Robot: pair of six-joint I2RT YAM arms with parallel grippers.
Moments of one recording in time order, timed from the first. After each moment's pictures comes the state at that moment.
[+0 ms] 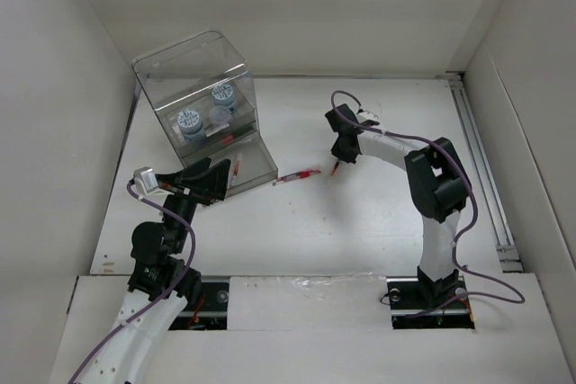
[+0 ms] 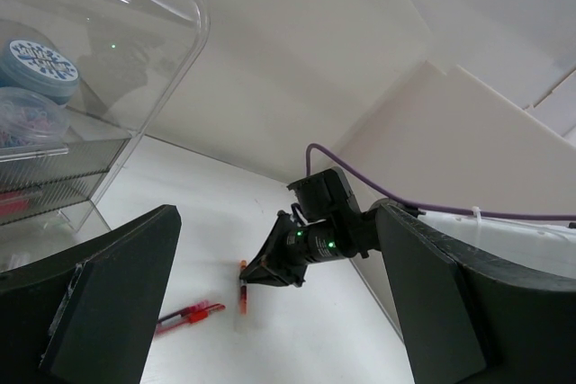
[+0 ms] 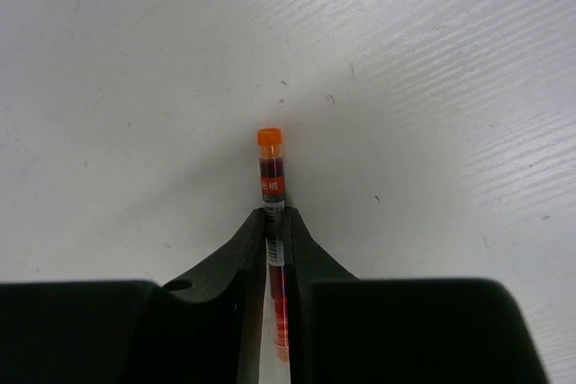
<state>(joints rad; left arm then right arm) -0.38 0.19 0.30 0.24 -0.06 -0.72 0.49 2.01 1.40 -0.49 0.38 0.96</state>
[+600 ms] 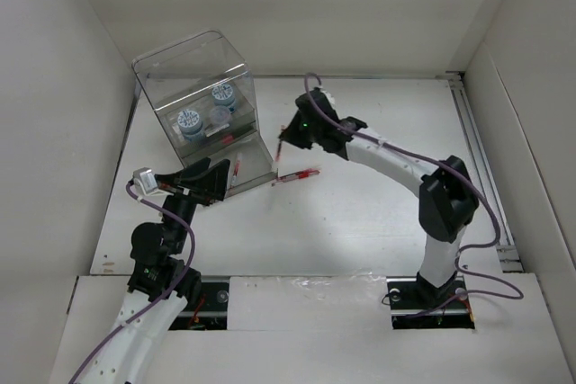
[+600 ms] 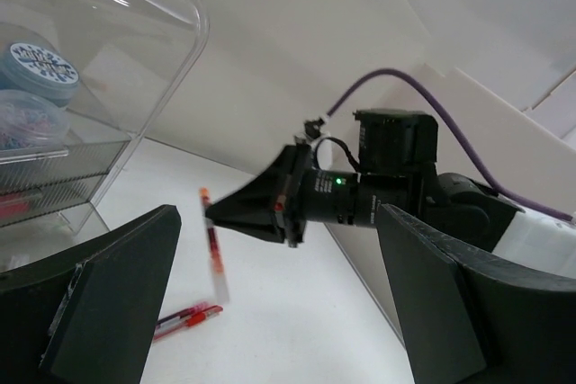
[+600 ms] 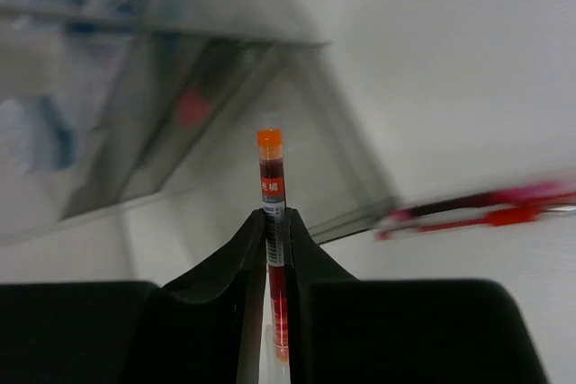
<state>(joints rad) -0.38 0.19 0.30 0.24 -0.06 -0.72 0.69 1.84 1.52 -0.36 0.15 1.00</state>
